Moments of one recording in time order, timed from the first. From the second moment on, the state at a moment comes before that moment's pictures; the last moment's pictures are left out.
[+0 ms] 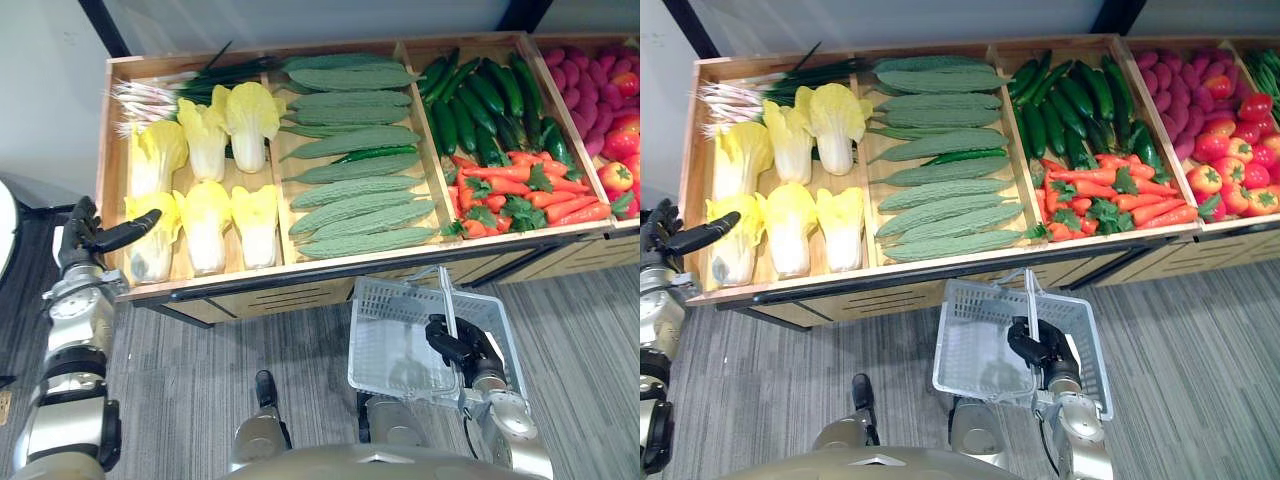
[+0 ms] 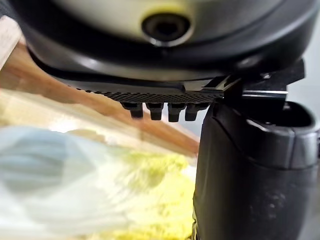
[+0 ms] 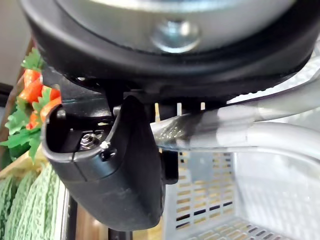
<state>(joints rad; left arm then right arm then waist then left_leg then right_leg) -0.38 0.63 0.21 0.86 -0.42 -0.15 0.06 0.26 -0.15 -0.16 0.26 0.12 0.01 0.06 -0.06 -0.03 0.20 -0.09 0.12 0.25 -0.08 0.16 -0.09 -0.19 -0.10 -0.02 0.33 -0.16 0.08</state>
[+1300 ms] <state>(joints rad) -0.33 0.49 0.26 0.72 -0.35 -0.18 0.15 0.26 -0.15 -0.15 0.26 0.08 0.01 0.03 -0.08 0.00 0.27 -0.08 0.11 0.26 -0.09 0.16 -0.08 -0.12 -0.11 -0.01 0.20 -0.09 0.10</state>
